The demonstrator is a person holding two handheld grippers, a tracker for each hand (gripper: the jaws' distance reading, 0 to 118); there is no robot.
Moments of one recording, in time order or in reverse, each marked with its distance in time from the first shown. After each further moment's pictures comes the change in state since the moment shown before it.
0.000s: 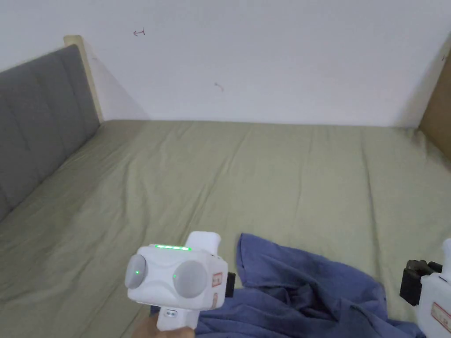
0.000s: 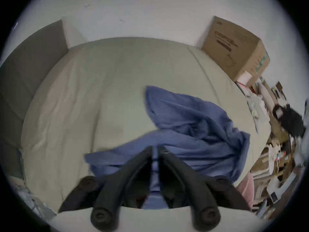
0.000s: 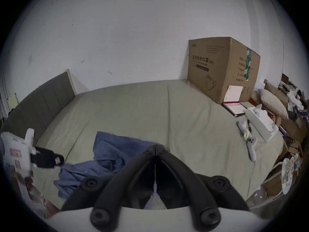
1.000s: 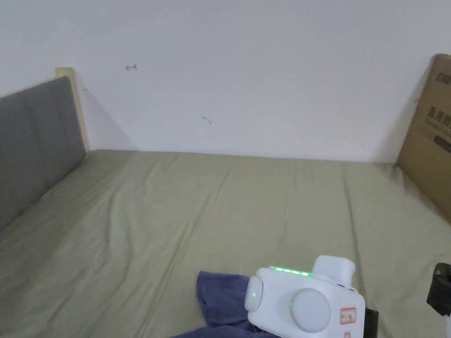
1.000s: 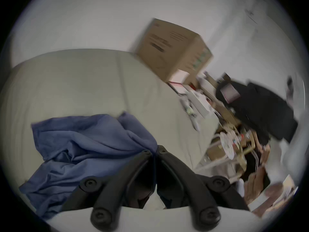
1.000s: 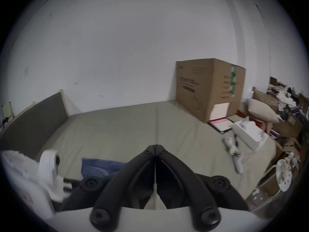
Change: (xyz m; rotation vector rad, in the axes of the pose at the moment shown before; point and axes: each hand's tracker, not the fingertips) left arm 0.204 0.012 -0.003 0.022 -0.594 -0.234; right arm 0.040 0.037 0.040 0.197 -0.126 -0.054
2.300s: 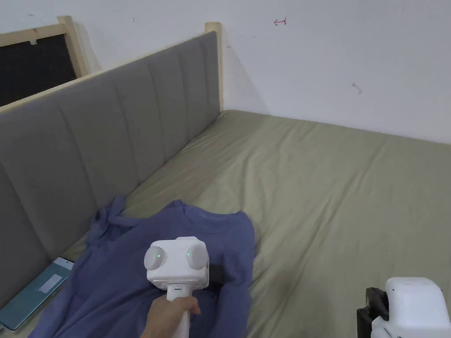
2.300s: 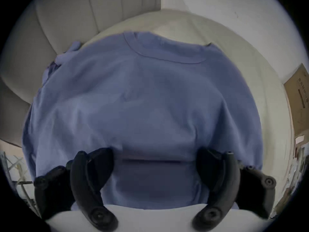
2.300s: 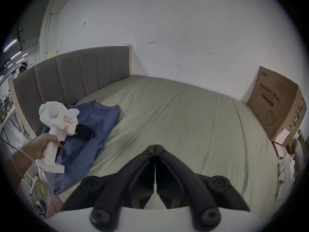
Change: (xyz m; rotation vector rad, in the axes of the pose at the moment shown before) left arm -0.440 -0.139 0.193 -0.098 1.015 0.699; right arm -0.283 -0.101 -0.046 -0.187 0.513 0.378
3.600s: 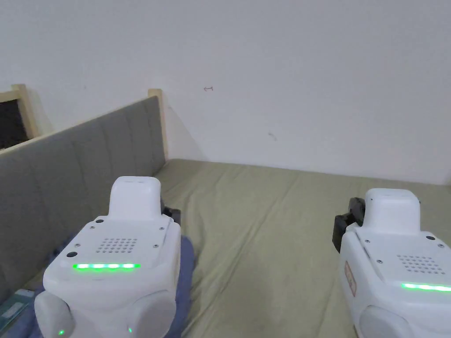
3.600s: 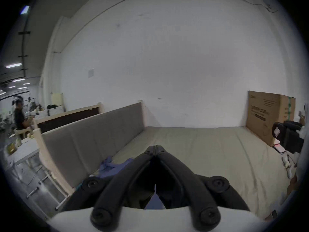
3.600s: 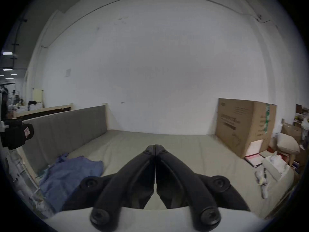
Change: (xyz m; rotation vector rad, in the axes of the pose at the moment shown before) left arm 0.052 -0.188 0.403 1.036 -0.023 -0.102; right arm 0.055 0.047 0.178 0.476 -0.178 -0.115
